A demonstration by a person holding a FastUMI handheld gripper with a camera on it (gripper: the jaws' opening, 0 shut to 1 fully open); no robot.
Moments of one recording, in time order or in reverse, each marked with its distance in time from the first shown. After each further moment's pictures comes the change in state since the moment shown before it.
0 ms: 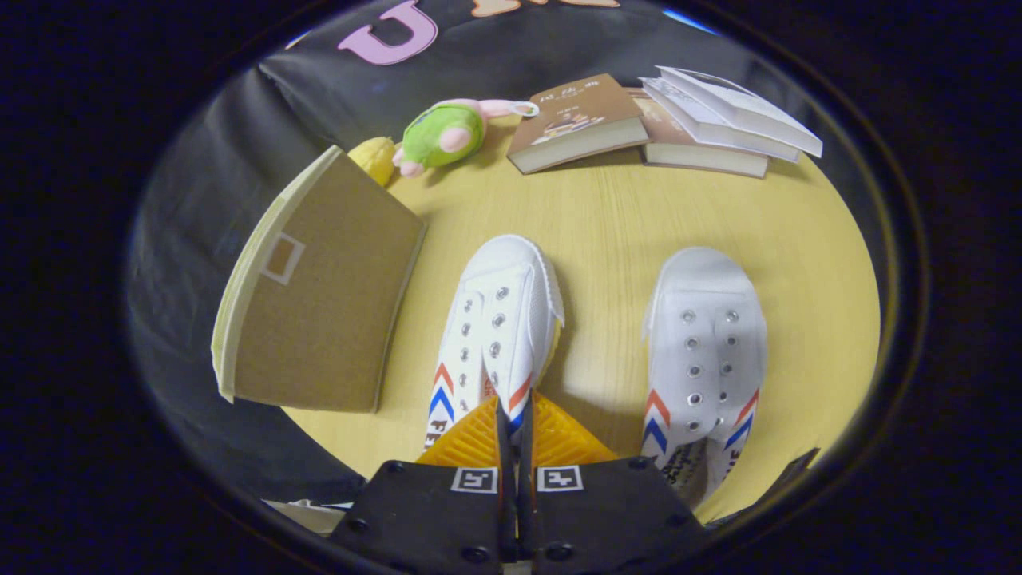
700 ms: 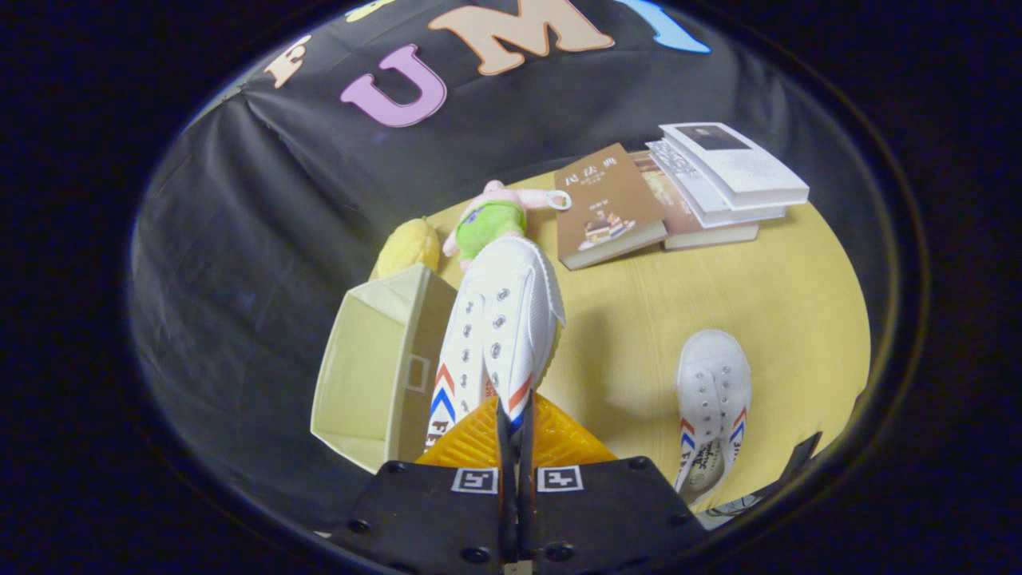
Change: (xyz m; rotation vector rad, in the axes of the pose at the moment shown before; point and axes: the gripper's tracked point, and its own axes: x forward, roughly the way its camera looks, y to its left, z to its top) arm -0.088 0.087 0.096 0.106 -0.174 0.051
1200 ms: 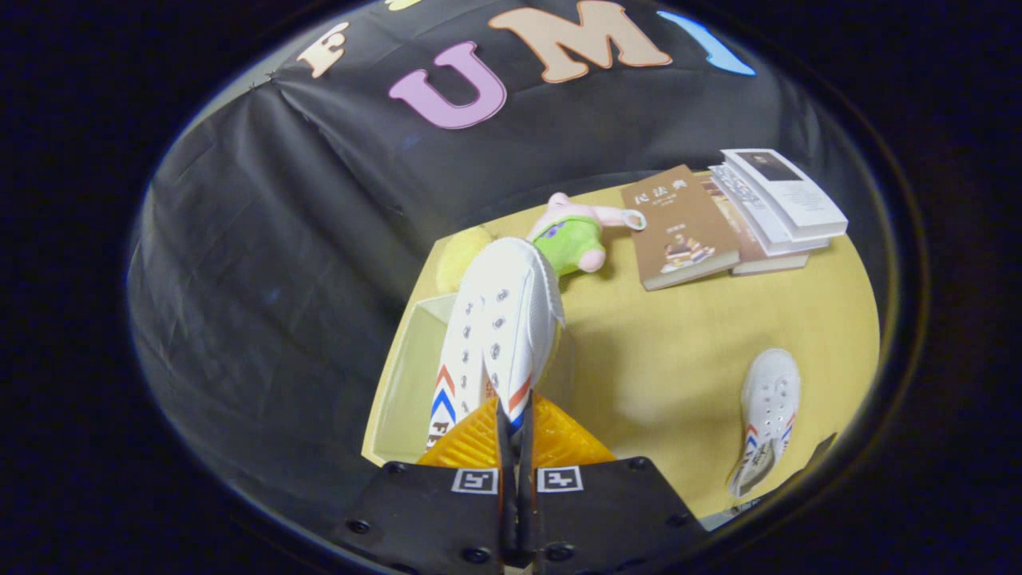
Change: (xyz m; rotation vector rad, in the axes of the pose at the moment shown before) arm 0.012 0.107 0.004 -0.050 -0.011 0.091
